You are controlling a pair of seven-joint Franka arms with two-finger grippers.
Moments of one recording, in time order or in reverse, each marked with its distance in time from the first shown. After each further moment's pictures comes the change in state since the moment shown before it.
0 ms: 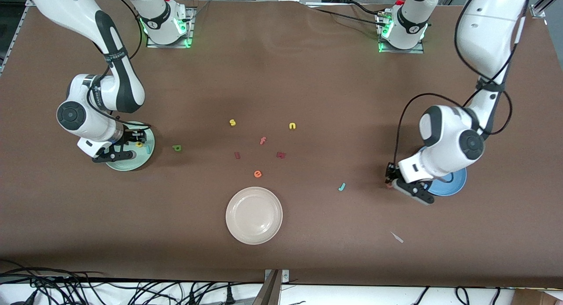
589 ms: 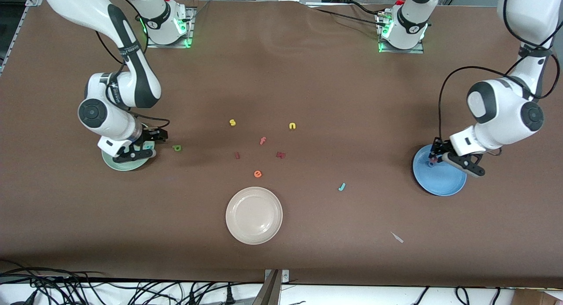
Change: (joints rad) left arm 0.227 -0.168 0.022 -0.251 0.012 -0.001 0.261; right arm 0.014 -0.015 0.118 0.003 0.006 0.006 0.029
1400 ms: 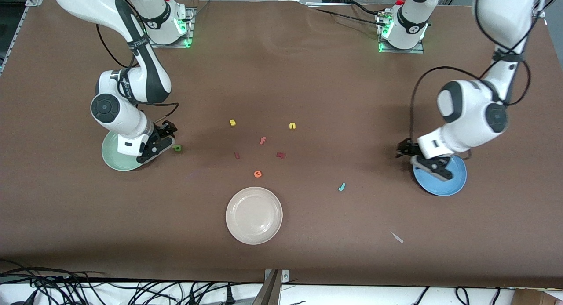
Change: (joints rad) left arm -0.292 0.049 -0.017 0.111 -0.079 0.018 -0.278; right arm 0.001 -0.015 0.053 -0.014 0.000 0.068 -0.380
